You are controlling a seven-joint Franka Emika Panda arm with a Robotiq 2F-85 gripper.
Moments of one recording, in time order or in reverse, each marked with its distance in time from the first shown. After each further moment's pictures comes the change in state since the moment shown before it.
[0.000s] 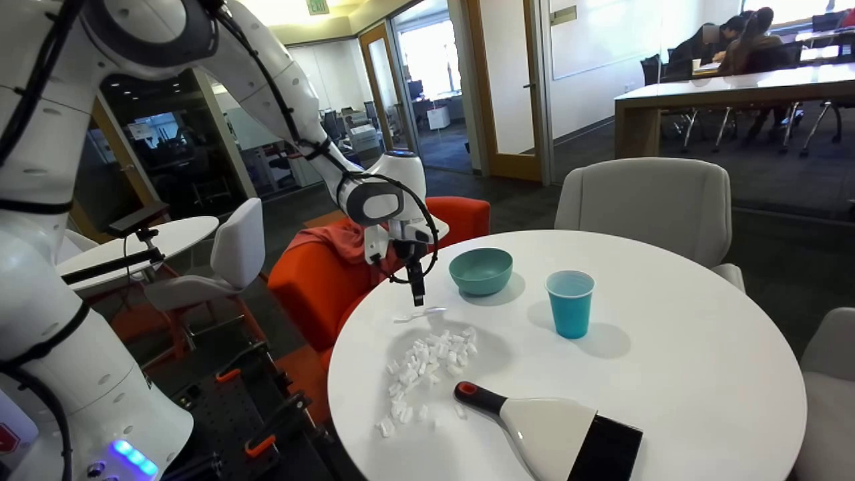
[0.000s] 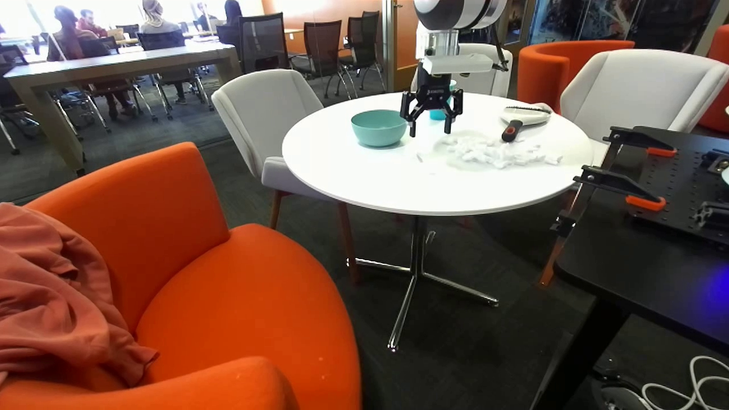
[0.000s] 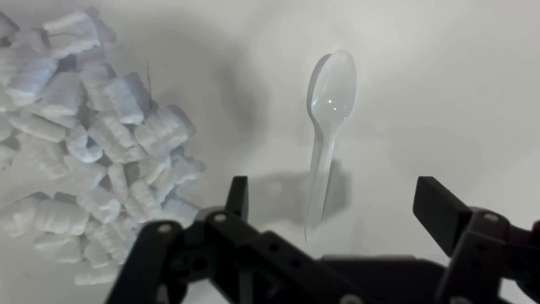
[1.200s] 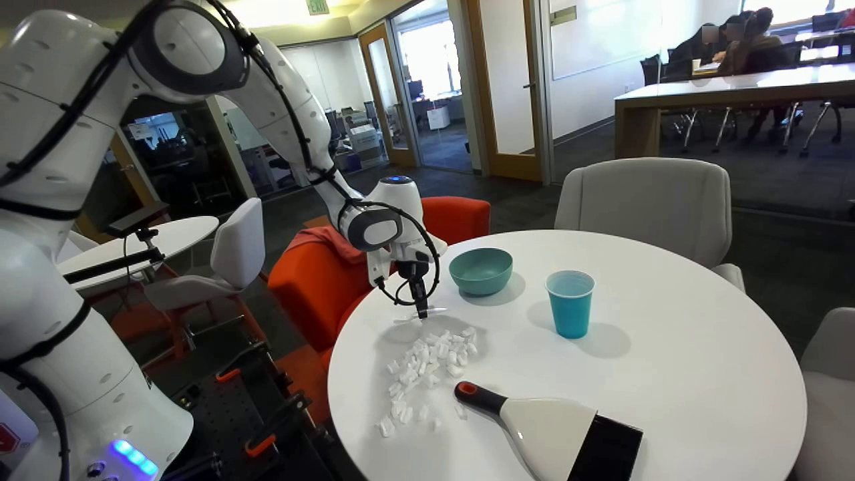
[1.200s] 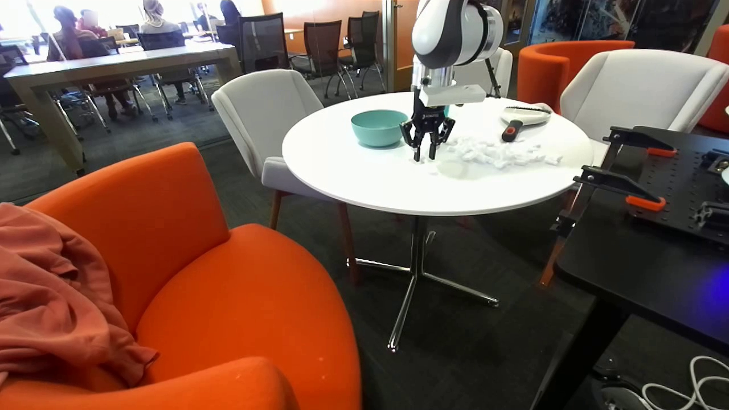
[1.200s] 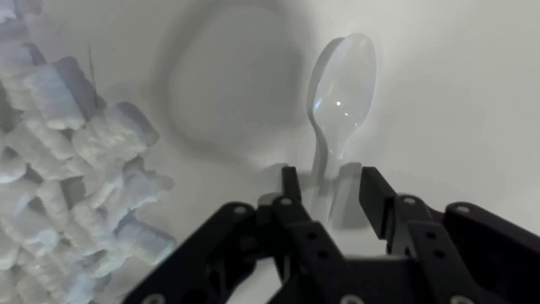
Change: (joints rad) arm 0.034 0.132 -0.001 0.028 0.001 0.168 0.001
